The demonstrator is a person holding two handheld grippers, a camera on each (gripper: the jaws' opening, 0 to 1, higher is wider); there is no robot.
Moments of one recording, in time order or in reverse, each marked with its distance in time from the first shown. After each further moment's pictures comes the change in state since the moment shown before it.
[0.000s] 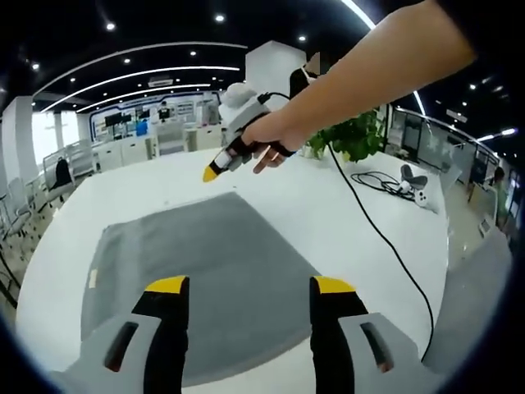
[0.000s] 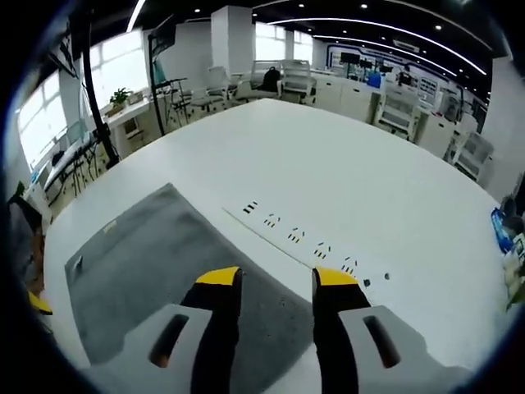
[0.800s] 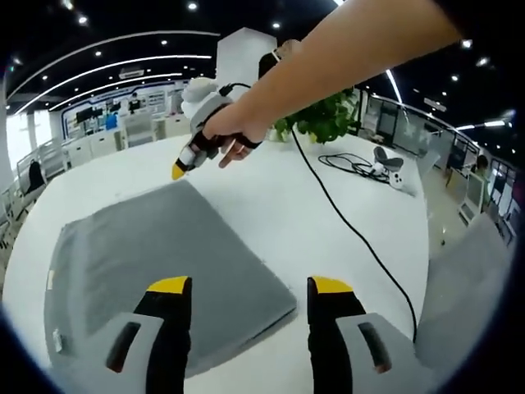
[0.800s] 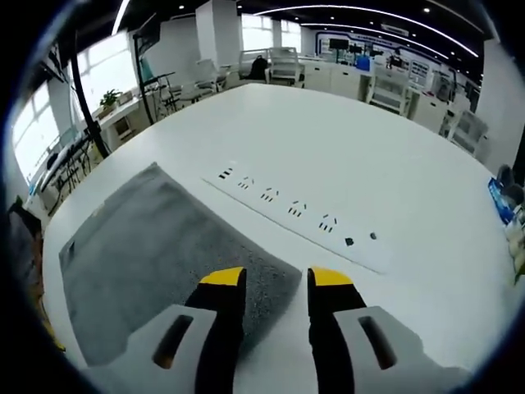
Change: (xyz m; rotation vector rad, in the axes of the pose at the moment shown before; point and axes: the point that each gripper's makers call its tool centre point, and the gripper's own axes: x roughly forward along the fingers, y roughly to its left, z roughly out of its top) left arm 0.027 -0.070 -0.019 0.040 0.081 -0.142; right arm 0.004 -0.027 -0.045 0.068 0.059 -0.012
